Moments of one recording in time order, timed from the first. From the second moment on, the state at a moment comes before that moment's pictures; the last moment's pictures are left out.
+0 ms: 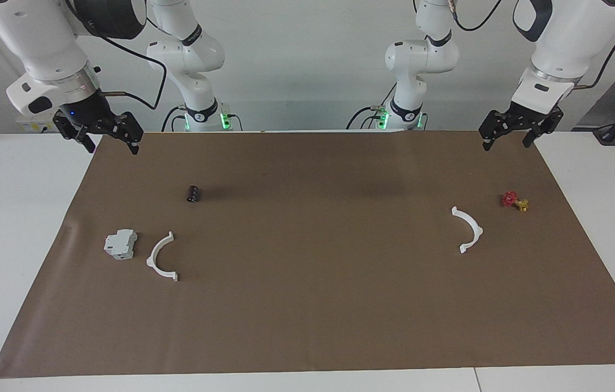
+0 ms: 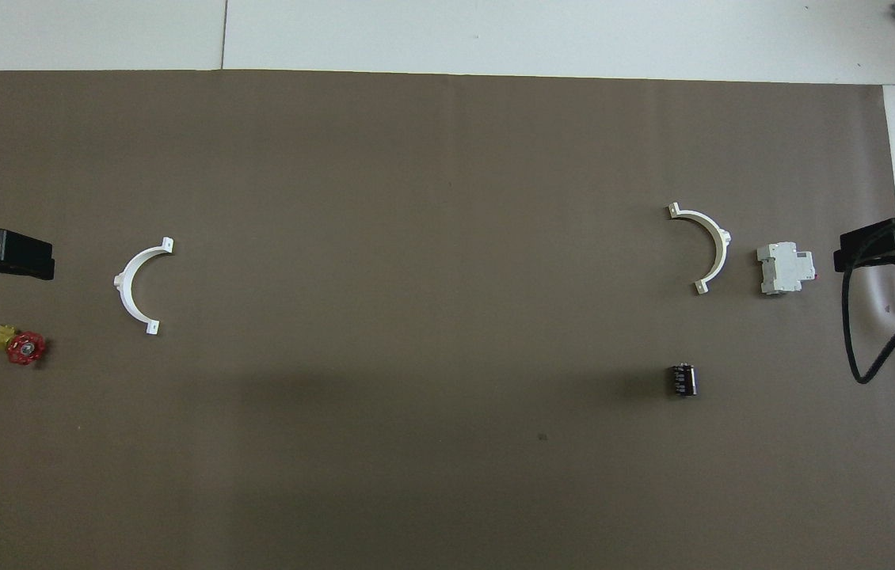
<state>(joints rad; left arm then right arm) -0.07 -0.06 0.02 -1.66 0.06 1.60 -0.02 0.07 0.00 -0.12 -1.58 -0.03 1.55 0.01</state>
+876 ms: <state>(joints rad) -0.07 -0.07 0.02 -1.67 0.06 1.60 -0.02 0.07 -0.01 -0.12 -1.68 -0.02 1.70 -0.07</state>
